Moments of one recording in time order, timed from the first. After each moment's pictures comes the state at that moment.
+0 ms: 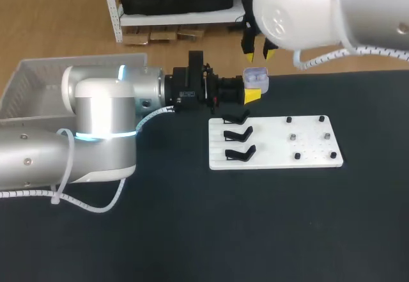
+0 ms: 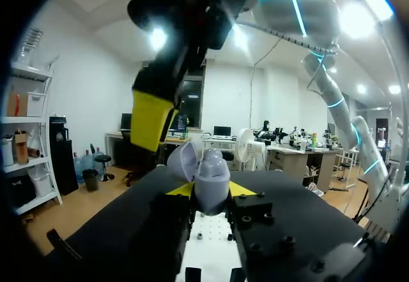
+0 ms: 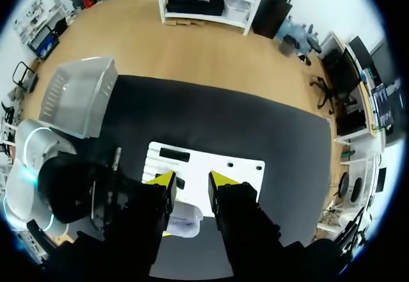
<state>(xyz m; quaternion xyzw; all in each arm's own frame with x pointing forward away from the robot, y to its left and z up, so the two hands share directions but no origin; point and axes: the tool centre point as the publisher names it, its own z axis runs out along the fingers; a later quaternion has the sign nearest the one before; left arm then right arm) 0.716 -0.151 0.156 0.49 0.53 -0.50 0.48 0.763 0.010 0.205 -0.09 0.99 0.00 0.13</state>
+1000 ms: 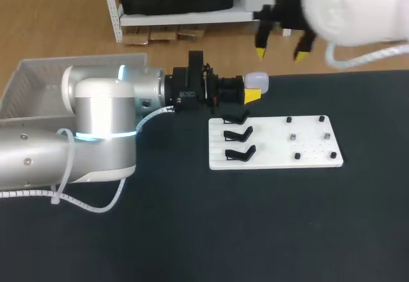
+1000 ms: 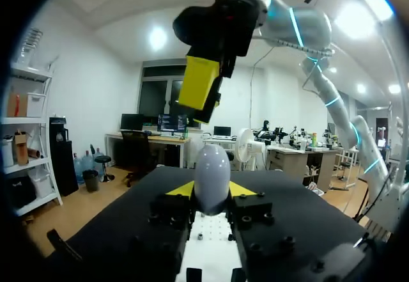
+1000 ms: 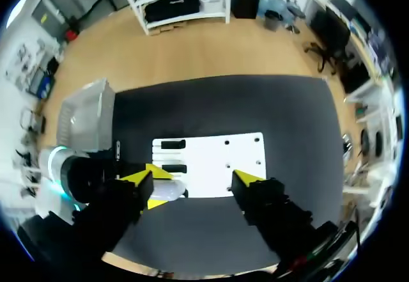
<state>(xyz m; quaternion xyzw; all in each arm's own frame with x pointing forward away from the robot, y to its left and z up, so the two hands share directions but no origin) 0.717 -0.150 0.158 0.49 0.52 -0.50 0.49 0.727 -0.028 0.235 0.04 0.99 0.09 0.13</state>
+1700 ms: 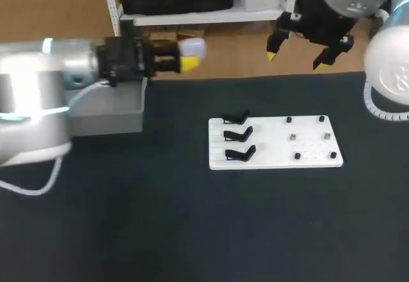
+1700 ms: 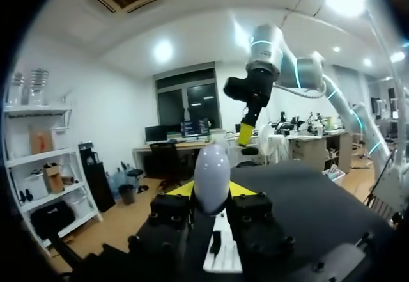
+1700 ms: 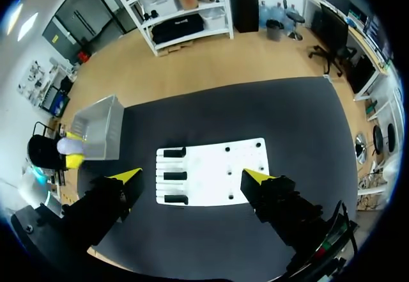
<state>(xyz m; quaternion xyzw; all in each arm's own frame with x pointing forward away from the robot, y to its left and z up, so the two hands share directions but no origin) 0.763 -0.001 0.214 0.50 0.53 -0.40 0.55 0.714 -0.047 0.231 0.05 0.97 0.13 0.21</state>
